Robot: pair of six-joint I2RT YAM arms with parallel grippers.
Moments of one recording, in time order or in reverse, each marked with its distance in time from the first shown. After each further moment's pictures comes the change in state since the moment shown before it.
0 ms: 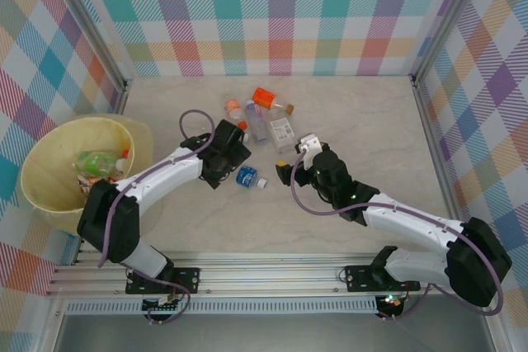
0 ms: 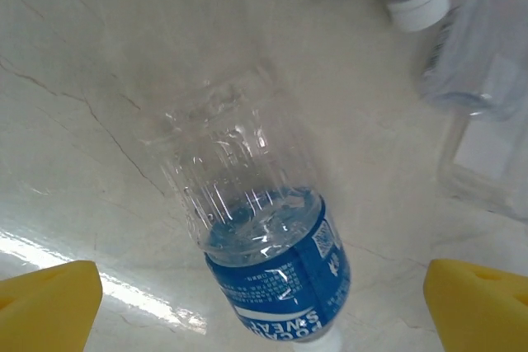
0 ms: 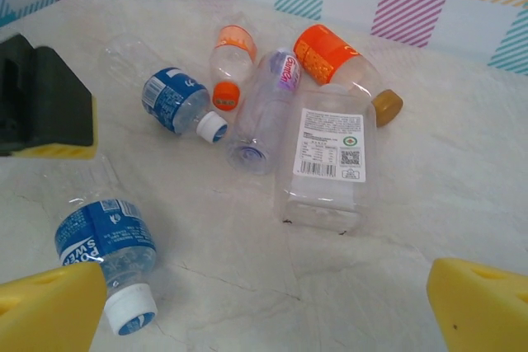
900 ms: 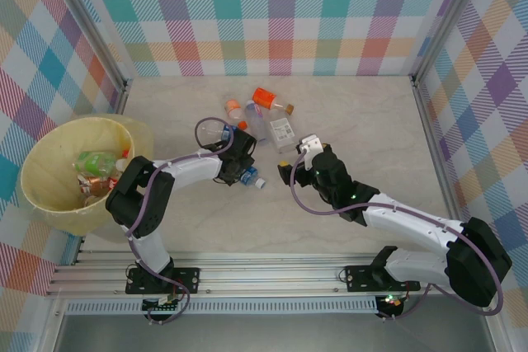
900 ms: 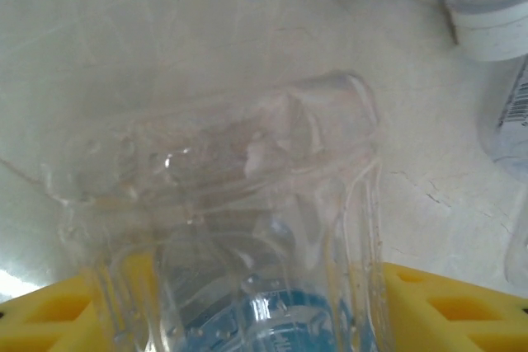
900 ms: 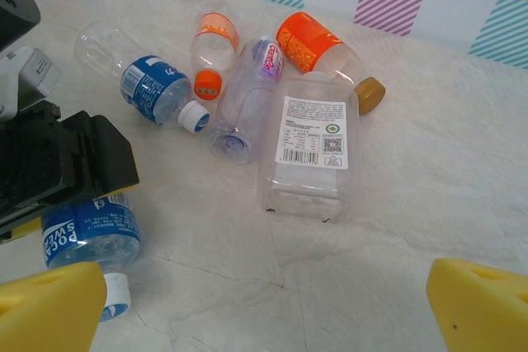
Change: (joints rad) left arm -0.010 0.219 -0.048 0.282 -0.079 -0.031; right arm 0.000 0.000 0.000 -0.027 0.033 0.002
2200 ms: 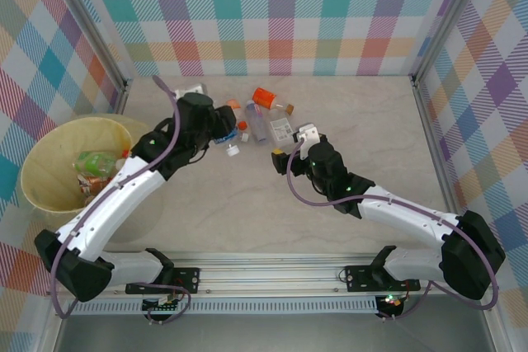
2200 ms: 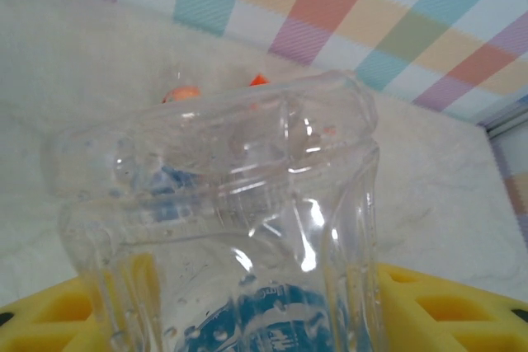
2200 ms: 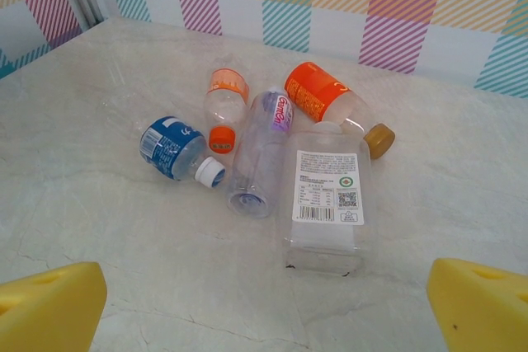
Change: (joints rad) left arm 0.020 -0.534 0.304 -0.264 -0.097 0.687; right arm 0.000 0.061 0.097 0.044 0.001 0.043
